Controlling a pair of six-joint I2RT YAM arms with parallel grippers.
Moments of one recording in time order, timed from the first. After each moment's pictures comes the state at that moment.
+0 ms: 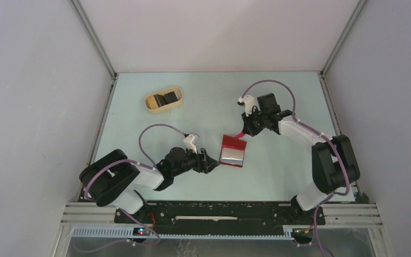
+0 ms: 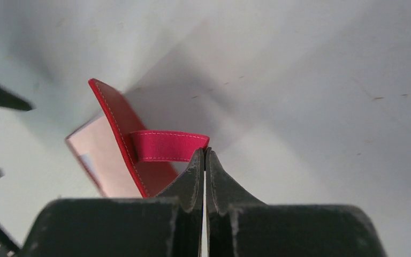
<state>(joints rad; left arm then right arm) -0.80 1.49 0.25 0.92 0.16 -0.64 0.36 1.56 1.01 -0.33 -0.41 -0.23</state>
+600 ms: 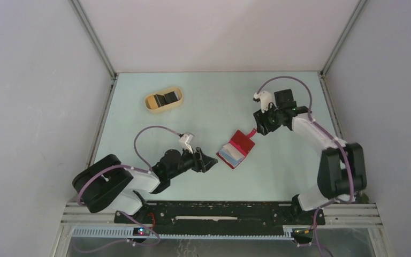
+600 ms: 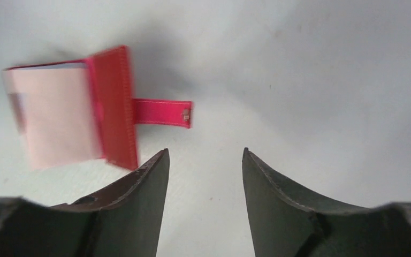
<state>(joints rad) -0.80 1.44 0.21 0.98 0.13 -0.68 0.22 1.59 1.07 -0.48 -0.28 -0.33</state>
